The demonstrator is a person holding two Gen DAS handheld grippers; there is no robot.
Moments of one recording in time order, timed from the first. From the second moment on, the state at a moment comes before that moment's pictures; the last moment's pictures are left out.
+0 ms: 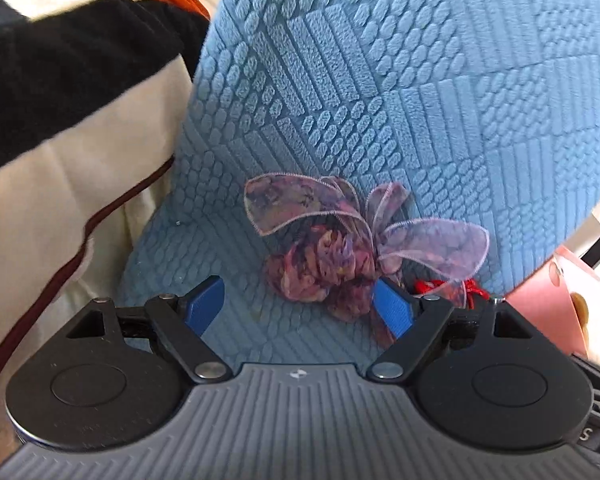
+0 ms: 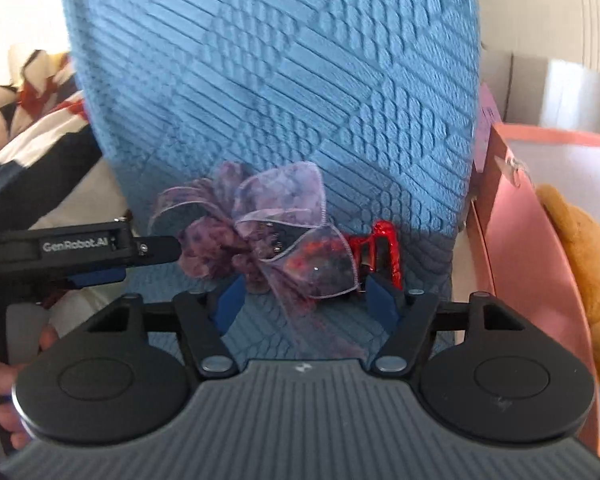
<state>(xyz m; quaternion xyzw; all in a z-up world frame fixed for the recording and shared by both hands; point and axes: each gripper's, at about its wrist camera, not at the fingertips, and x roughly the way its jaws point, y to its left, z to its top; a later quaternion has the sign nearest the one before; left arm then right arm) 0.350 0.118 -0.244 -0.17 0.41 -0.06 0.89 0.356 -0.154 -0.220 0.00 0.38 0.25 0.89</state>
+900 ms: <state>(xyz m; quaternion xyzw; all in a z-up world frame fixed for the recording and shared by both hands) 0.413 0.104 -0.278 -0.20 0.45 -0.09 0.87 0.404 -0.180 -0.252 0.01 0.44 0.20 0.88</state>
